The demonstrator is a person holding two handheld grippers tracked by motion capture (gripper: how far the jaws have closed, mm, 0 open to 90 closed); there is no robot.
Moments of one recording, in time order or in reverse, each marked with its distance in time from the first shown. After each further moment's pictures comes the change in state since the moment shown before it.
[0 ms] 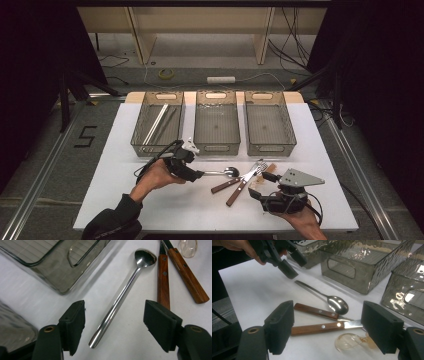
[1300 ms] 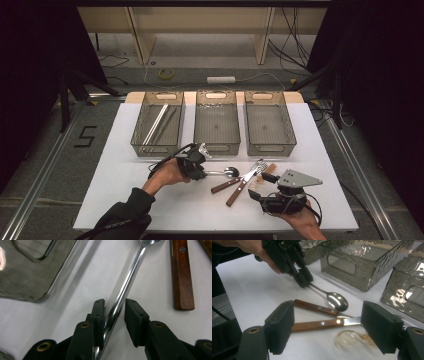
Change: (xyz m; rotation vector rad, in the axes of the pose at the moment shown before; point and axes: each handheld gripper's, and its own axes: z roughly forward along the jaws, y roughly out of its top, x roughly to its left) left arm 0.000 0.010 0.043 0.153 -0.039 0.132; right arm 0.001 -0.002 0.002 0.024 -0.008 -0.011
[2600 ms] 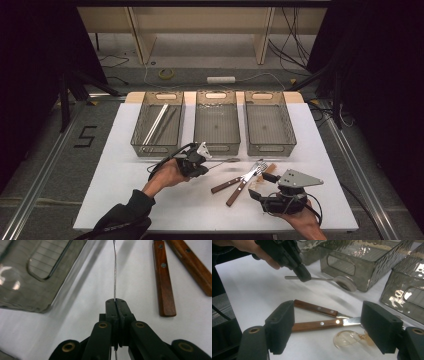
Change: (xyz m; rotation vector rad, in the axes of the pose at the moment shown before) left arm -0.010 0.002 -0.018 -0.098 0.016 0.028; right arm 0.000 0.001 -0.002 -0.002 -0.001 -0.003
